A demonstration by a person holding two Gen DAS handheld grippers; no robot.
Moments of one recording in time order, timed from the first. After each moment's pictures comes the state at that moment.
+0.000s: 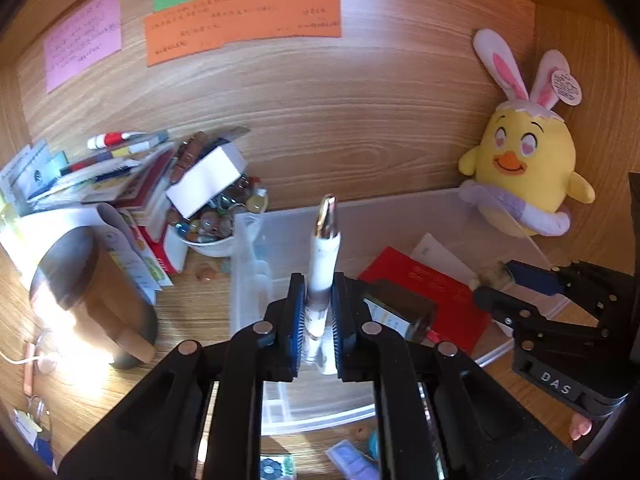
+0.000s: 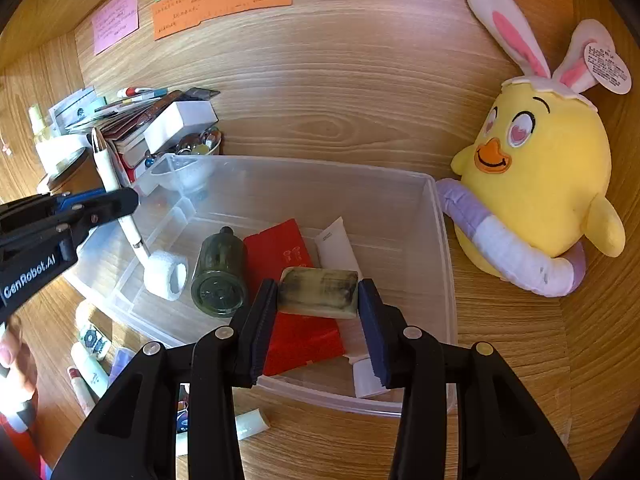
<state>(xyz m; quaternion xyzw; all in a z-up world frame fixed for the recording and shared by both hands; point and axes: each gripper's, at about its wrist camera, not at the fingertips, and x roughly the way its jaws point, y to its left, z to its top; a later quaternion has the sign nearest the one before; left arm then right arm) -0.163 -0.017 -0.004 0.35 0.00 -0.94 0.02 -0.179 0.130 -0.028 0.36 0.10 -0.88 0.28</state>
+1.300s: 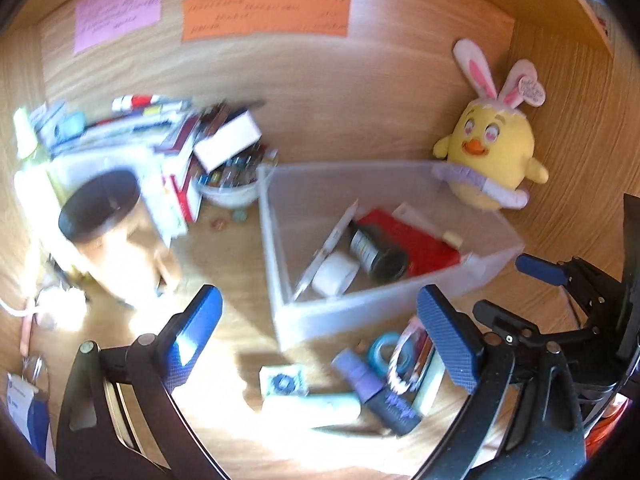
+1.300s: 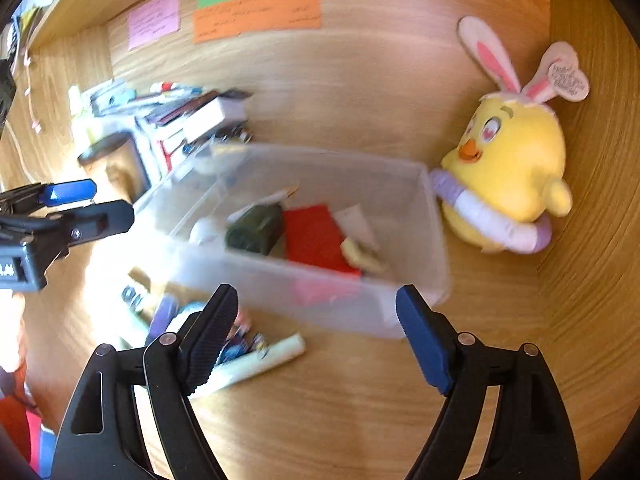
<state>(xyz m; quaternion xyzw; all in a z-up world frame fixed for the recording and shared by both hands) -0.089 -0.045 0.003 0.38 0.04 -0.93 -0.01 -0.112 0.148 -0.021 0.34 0.12 -0.88 0.30</state>
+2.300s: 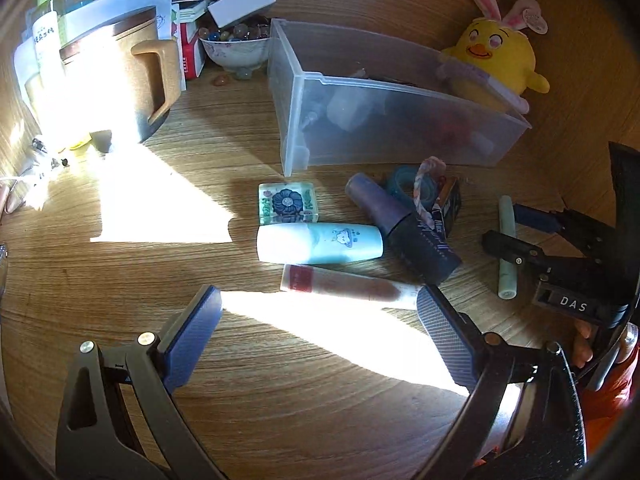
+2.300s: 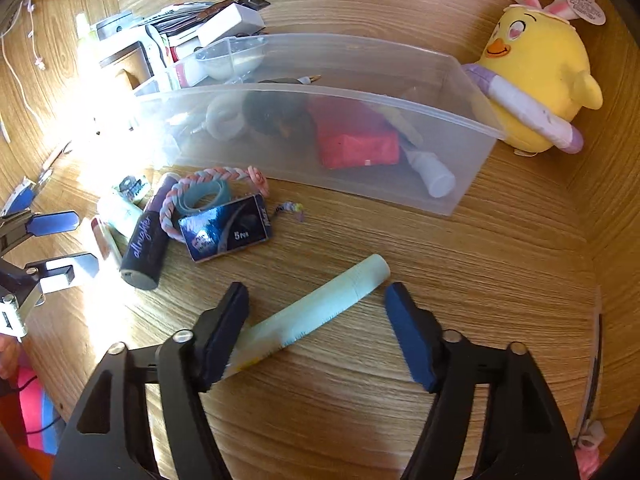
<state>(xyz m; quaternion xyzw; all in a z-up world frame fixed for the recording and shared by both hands) -0.028 -0.047 -0.076 0.47 0.07 -0.88 -0.04 -0.081 0.158 -0.082 0.43 0.15 -0.84 0.29</state>
